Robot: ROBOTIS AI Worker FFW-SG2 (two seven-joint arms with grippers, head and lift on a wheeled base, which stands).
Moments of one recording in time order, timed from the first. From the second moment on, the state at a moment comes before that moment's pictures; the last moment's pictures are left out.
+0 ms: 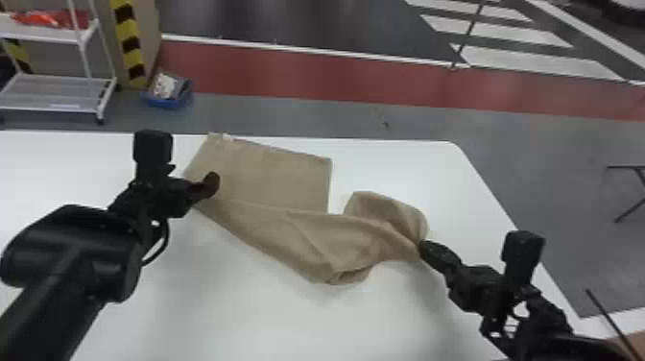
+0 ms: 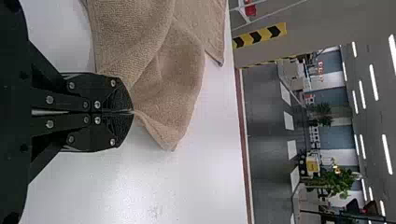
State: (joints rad) left arm -0.39 0.09 -0.30 -1.15 0.17 0.34 0.00; right arm 0.27 -0.13 -0.37 -1.83 -0.14 0.47 0.49
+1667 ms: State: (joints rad) left arm -0.08 0.12 -0.12 -1.96 0.20 0.84 0.03; right arm 0.19 -0.12 -0.34 -1.99 -0.18 0.53 0.43
